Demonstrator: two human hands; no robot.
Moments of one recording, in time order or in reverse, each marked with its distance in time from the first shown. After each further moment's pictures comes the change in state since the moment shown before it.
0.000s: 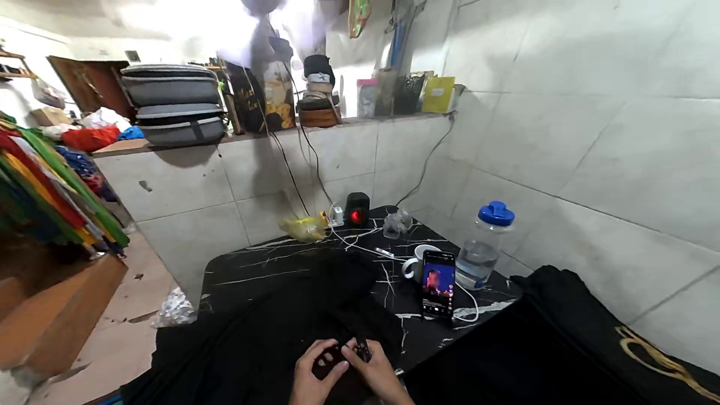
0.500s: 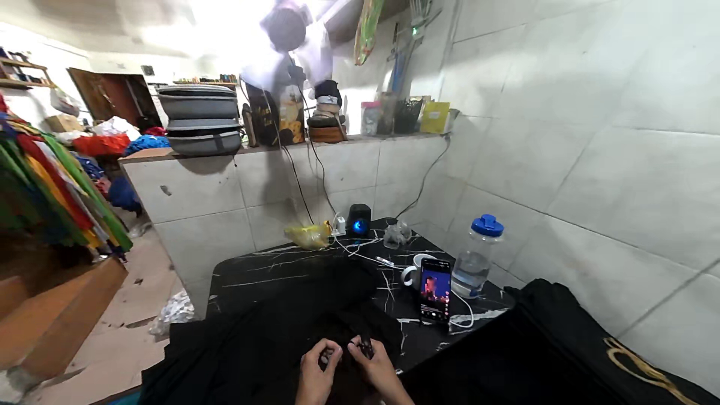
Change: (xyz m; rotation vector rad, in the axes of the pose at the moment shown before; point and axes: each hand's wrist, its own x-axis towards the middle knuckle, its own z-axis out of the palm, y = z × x) left_hand 0.003 0.003 0.006 0.034 0.068 -0.077; right_hand 0.002 0.007 -0.001 -0.049 0.060 -0.018
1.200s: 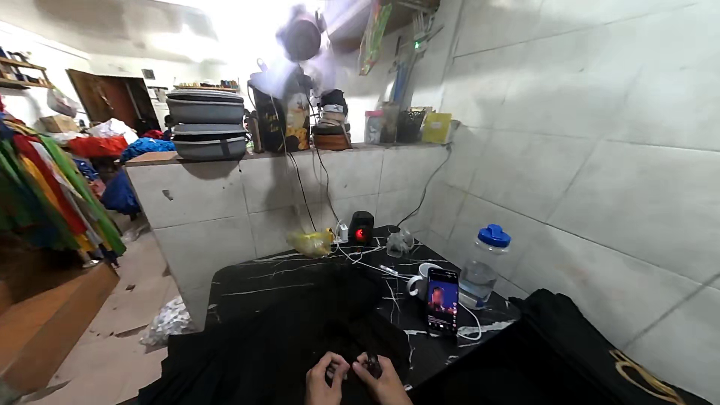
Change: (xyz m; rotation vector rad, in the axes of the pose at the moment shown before) left_hand -0.003 0.009 0.000 -0.008 0.038 0.018; right_hand -0.006 -0.010 0.002 -0.125 -0.019 0.001
